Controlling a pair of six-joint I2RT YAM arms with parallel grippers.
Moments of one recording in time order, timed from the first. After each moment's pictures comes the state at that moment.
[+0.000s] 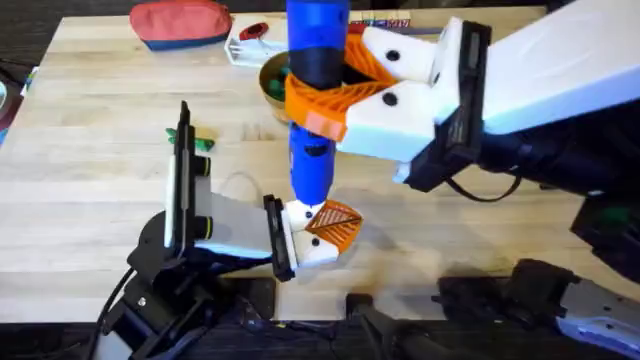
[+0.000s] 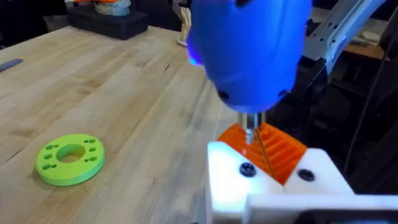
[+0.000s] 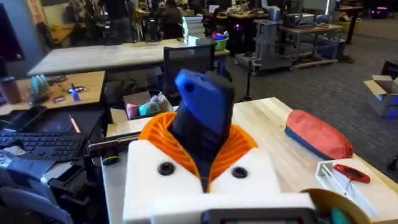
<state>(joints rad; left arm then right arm) -0.61 0.01 0.01 -0.06 0.74 -0.10 0.85 0.86 0.72 0.27 -0.39 0.06</state>
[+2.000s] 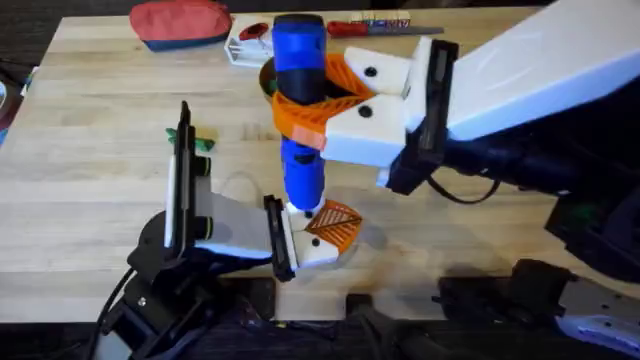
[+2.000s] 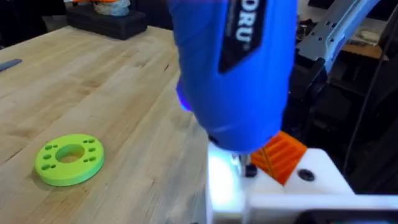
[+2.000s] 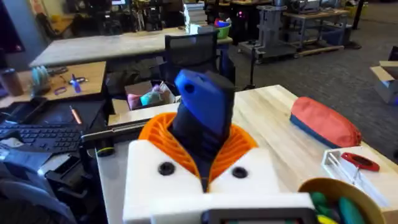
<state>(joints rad) -0.61 0.01 0.01 -0.06 0.74 -0.10 0.87 0.91 0.70 0.29 -0.38 0.06</state>
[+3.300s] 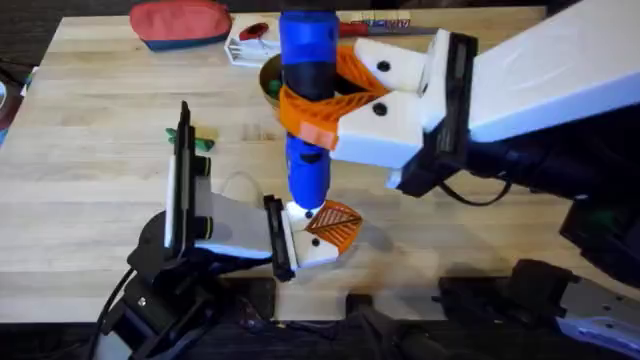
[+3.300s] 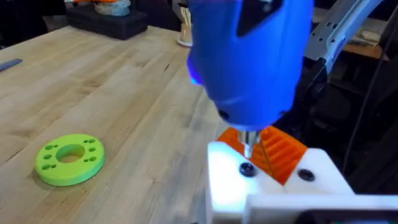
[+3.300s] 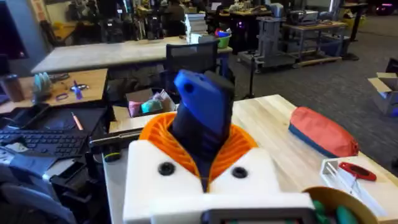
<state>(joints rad) -0.61 0.01 0.01 -0.06 0.74 -0.10 0.87 0.87 0.70 0.29 -0.38 0.06</state>
